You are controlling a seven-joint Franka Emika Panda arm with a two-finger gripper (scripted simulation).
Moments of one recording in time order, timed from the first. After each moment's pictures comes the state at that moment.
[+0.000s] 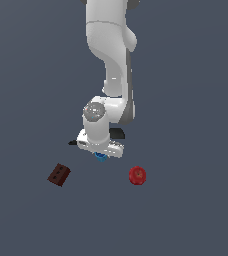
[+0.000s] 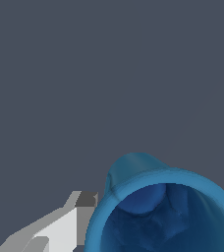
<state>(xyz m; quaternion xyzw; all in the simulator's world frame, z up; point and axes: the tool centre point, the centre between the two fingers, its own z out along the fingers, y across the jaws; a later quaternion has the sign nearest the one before) 0.013 -0.060 0.041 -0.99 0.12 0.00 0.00</state>
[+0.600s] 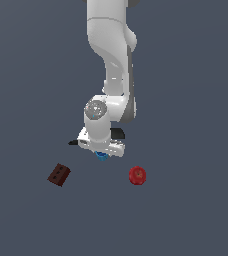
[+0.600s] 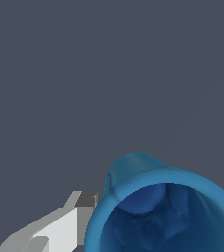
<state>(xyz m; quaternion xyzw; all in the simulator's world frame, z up) 0.012 -0.056 0.049 -0.99 0.12 0.00 0.00</state>
